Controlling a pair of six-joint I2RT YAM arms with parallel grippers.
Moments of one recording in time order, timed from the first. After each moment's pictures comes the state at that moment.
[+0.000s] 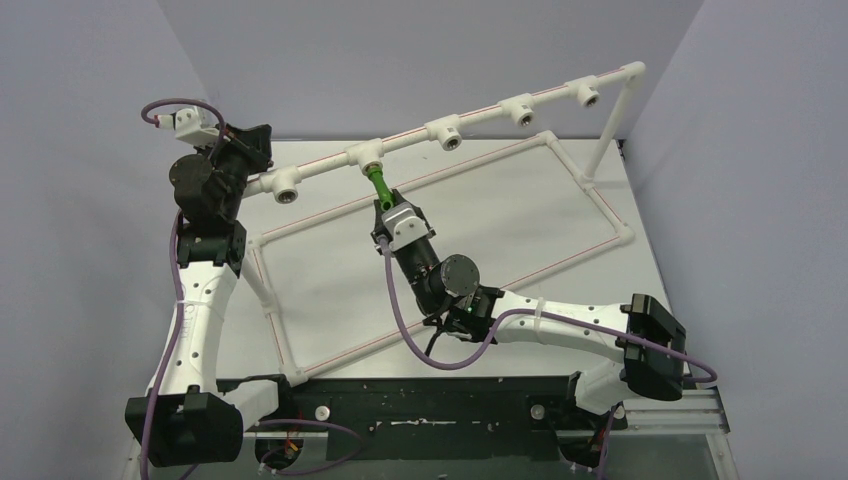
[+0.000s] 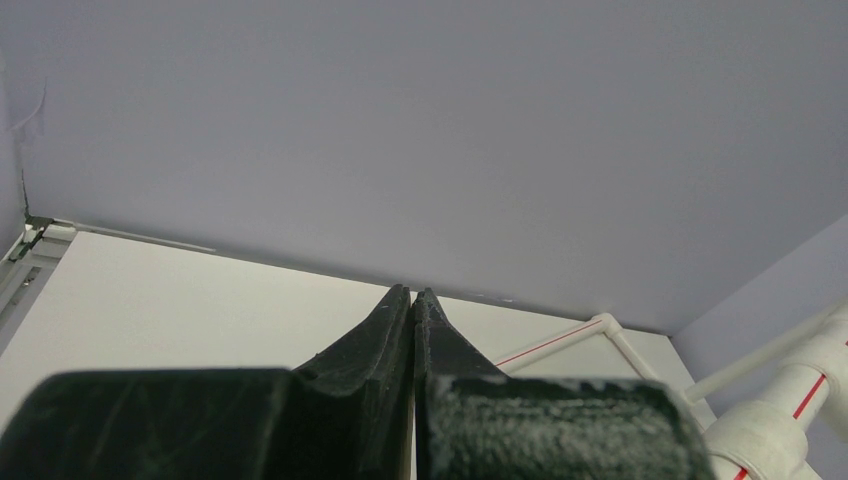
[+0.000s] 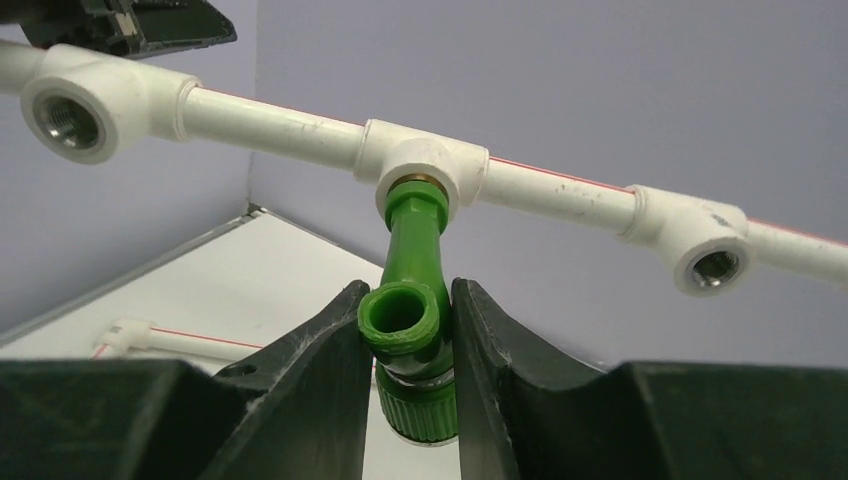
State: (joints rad) left arm 0.05 1.16 1.10 0.15 0.14 -0.49; right arm 1.21 1.48 1.07 0.84 0.66 -0.55
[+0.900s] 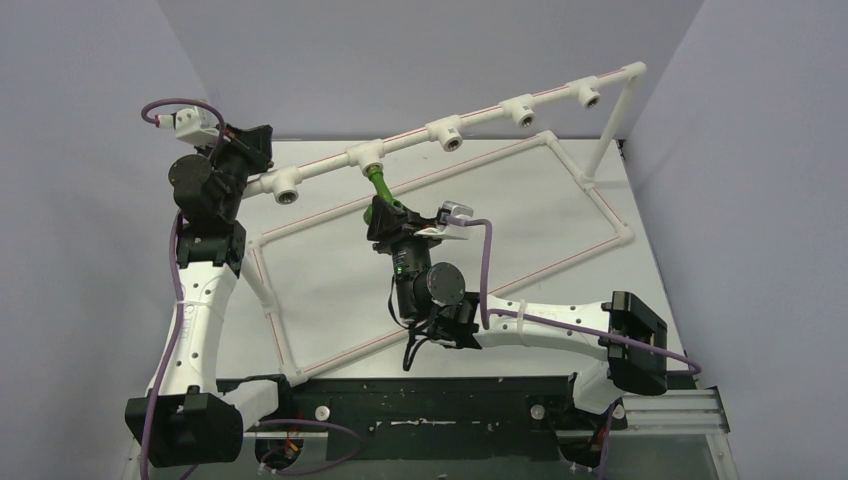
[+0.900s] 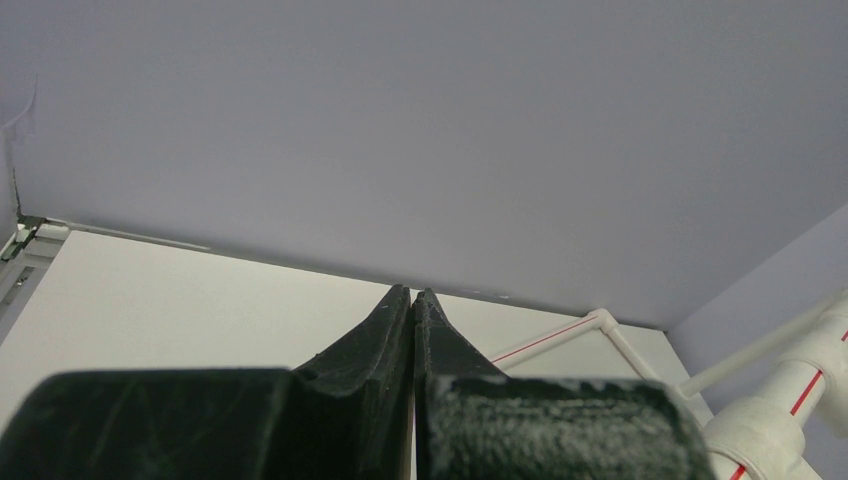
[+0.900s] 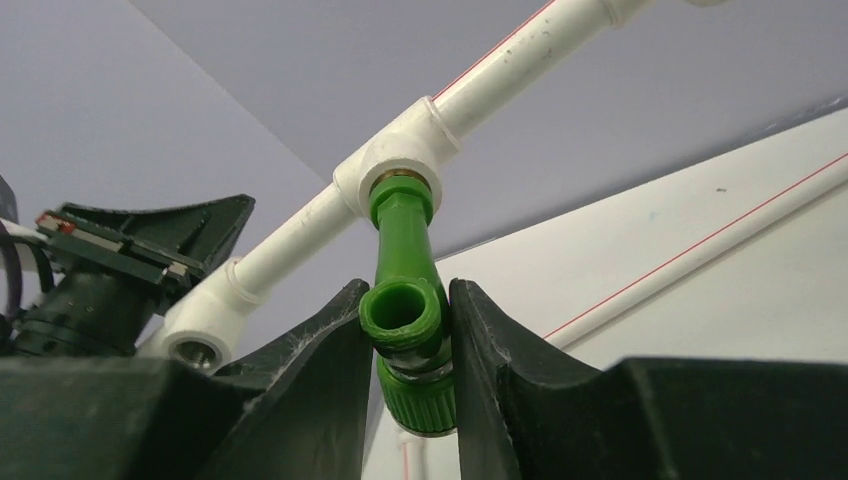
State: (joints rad) left arm 0.05 1.16 1.10 0.15 0.15 -0.50; right arm 1.29 1.56 1.15 0.92 1.07 0.21
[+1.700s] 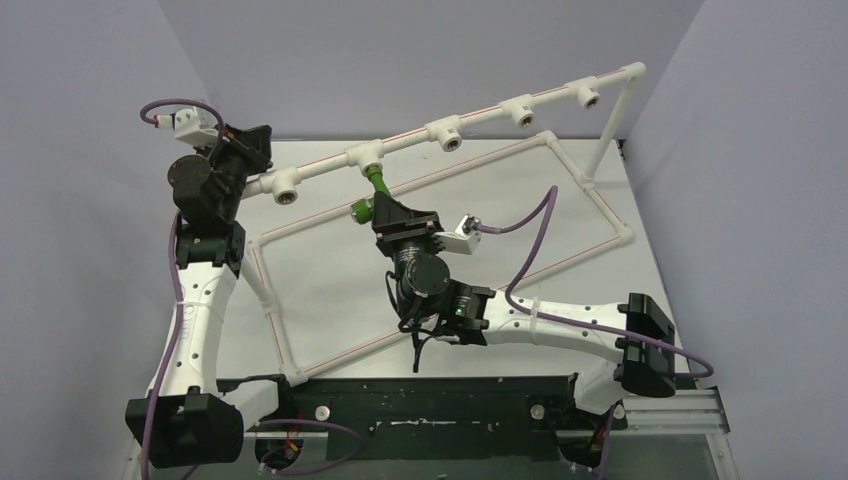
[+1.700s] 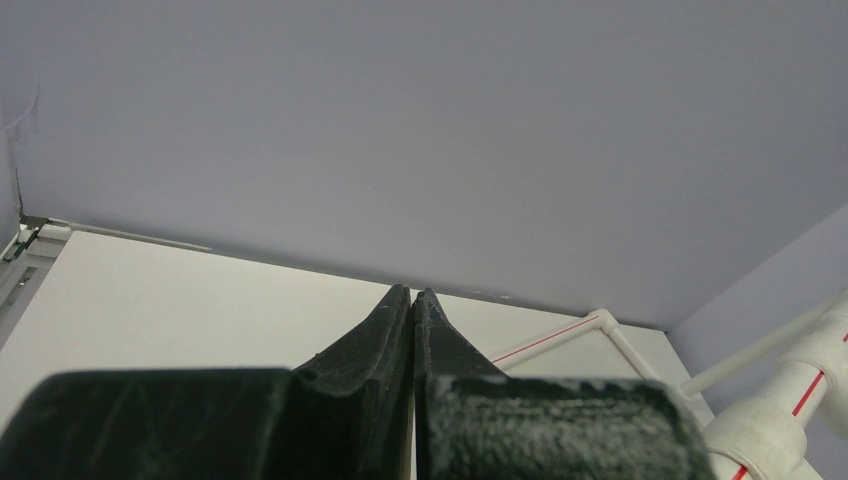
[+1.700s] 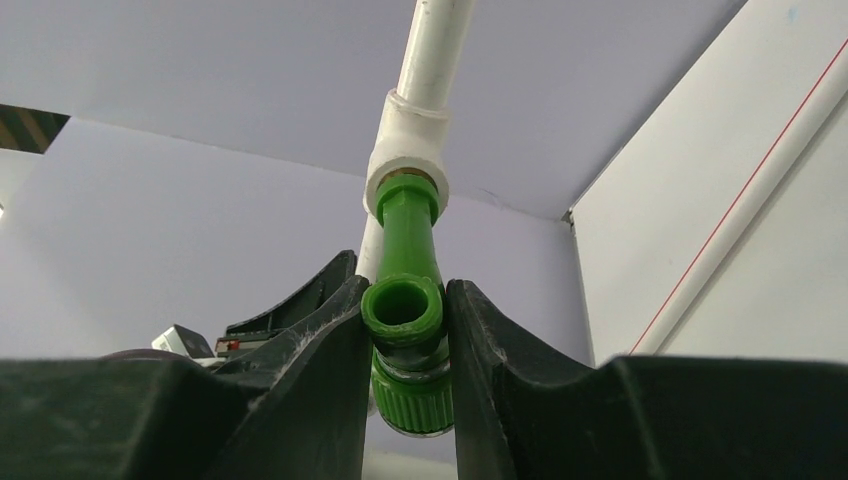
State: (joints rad) left arm 0.06 1.15 1.10 0.15 0.16 -0.50; right arm 1.30 1.53 1.23 0.52 1.18 1.12
